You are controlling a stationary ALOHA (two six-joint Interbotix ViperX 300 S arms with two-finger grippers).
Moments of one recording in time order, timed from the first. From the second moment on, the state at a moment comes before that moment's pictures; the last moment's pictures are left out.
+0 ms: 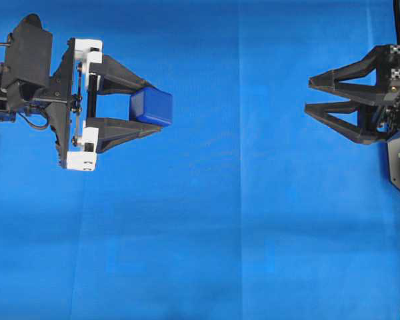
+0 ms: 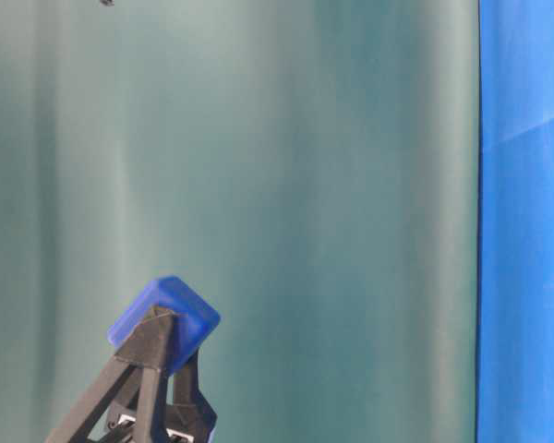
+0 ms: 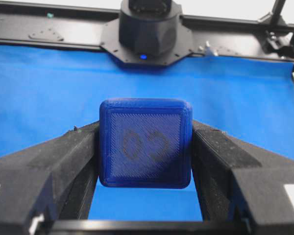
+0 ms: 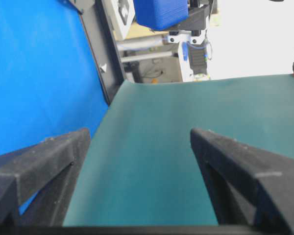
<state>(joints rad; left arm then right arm) 0.01 -0.42 0.78 0.02 -0.24 -0.07 -0.03 -0.85 0.98 -0.85 0.00 -0.34</state>
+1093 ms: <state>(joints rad) 0.01 -0.42 0.78 0.02 -0.24 -0.07 -0.03 -0.56 0.79 -0.90 -0.06 -0.34</state>
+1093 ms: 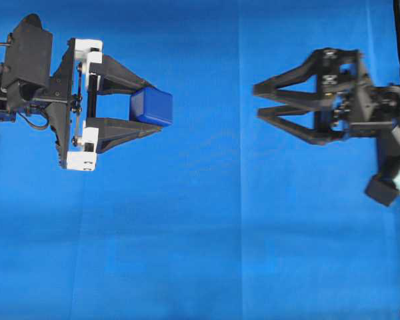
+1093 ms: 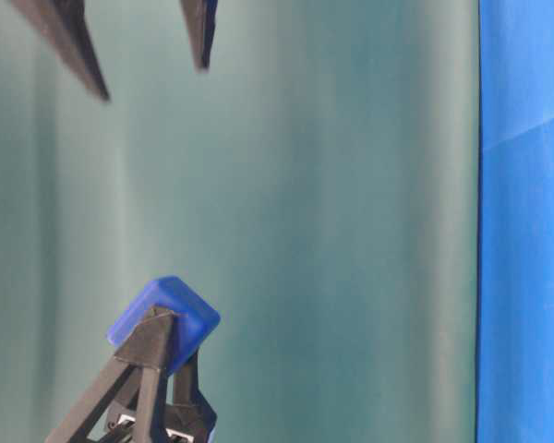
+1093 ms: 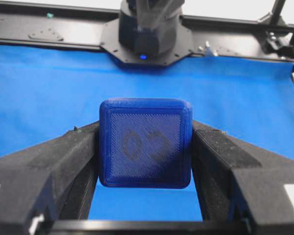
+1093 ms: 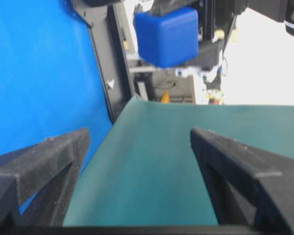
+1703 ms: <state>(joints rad) 0.01 -0.42 0.78 0.01 -0.24 -0.07 -0.03 -0.21 0.49 -0.91 -0.11 -0.39</state>
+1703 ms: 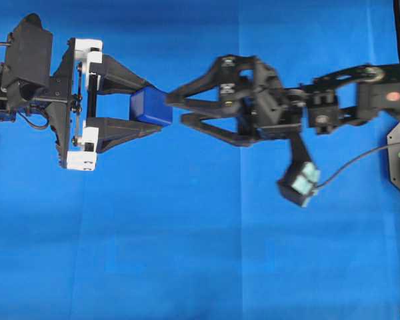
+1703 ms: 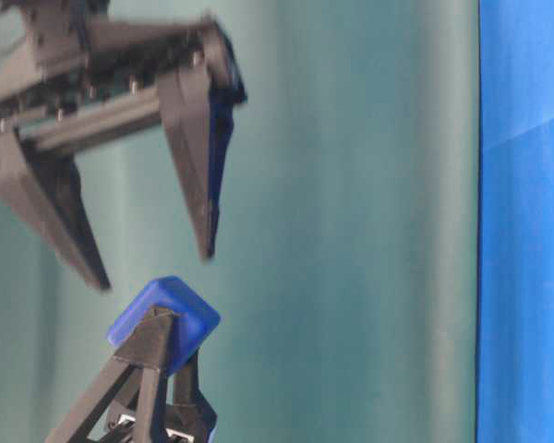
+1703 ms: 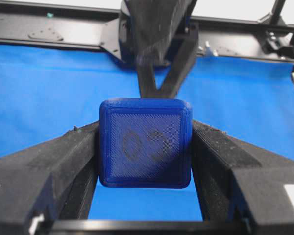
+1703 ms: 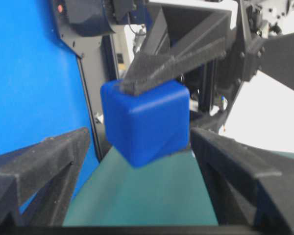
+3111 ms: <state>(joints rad) 0.00 -0.43 0.78 0.01 -0.25 -0.08 -0.03 -0.10 0.38 -0.90 -0.08 -0.35</state>
